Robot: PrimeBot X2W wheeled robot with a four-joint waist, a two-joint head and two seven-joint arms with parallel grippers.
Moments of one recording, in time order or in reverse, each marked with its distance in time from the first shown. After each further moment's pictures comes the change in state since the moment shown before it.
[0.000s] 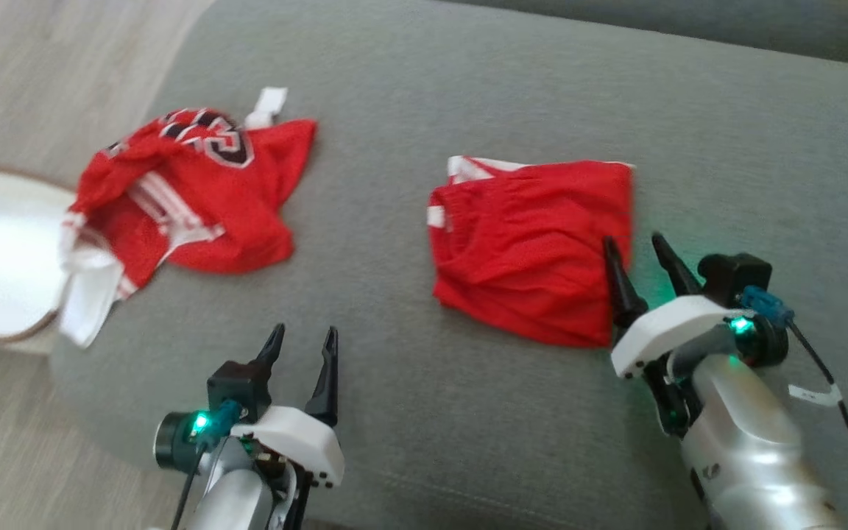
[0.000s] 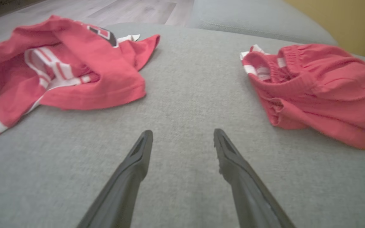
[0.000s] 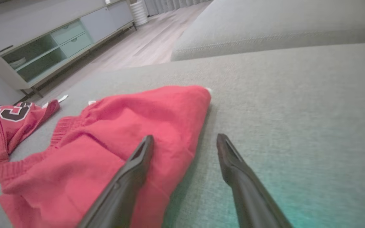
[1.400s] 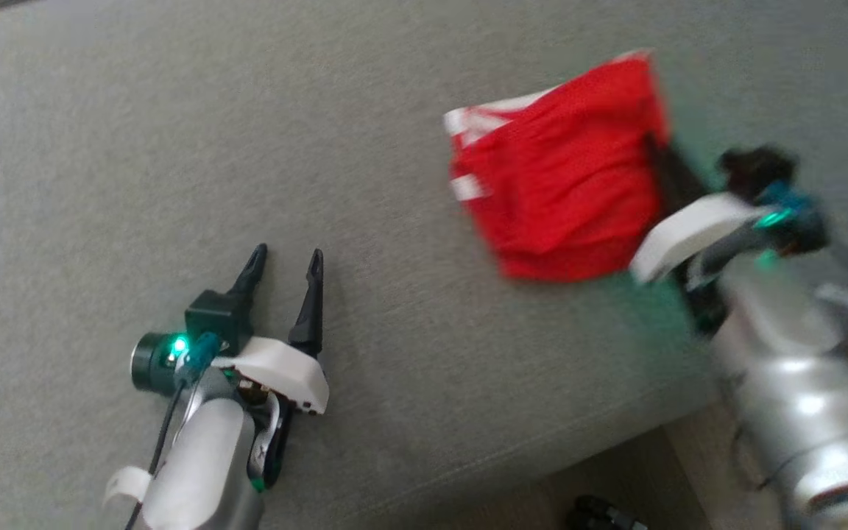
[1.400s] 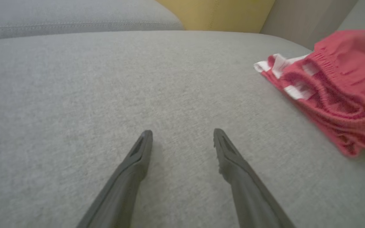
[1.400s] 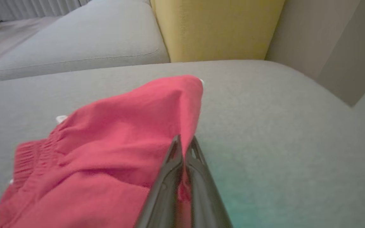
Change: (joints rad) left arm -0.138 0.001 0.072 0.001 0.078 -0.053 0.000; right arm -0.224 -0.055 -0.010 0.067 -0.132 0.000 -0.004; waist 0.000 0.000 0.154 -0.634
